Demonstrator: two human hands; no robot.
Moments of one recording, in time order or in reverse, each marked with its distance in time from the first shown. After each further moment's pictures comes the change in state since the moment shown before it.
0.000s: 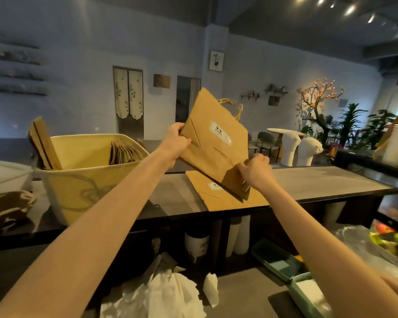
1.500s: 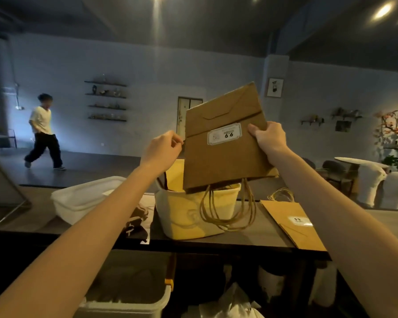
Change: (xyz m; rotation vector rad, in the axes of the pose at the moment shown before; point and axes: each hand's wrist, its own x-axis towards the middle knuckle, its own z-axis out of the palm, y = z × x) left_hand -0.039 -0.013 -0.239 0.732 0.425 0.246; right_hand -0.039 -0.233 0.017 0.587 0.004 -0.395
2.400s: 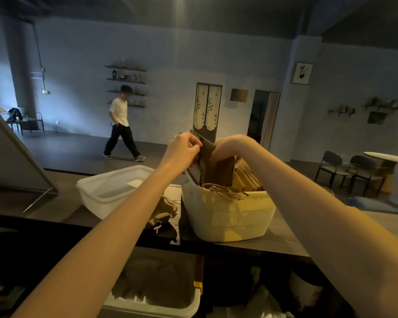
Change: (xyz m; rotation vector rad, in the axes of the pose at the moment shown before) left_hand 0.016 -0.071 0.013 -0.207 -0.059 -0.106; right_hand 0.001 -0.039 0.174 -0.830 -0.888 0.022
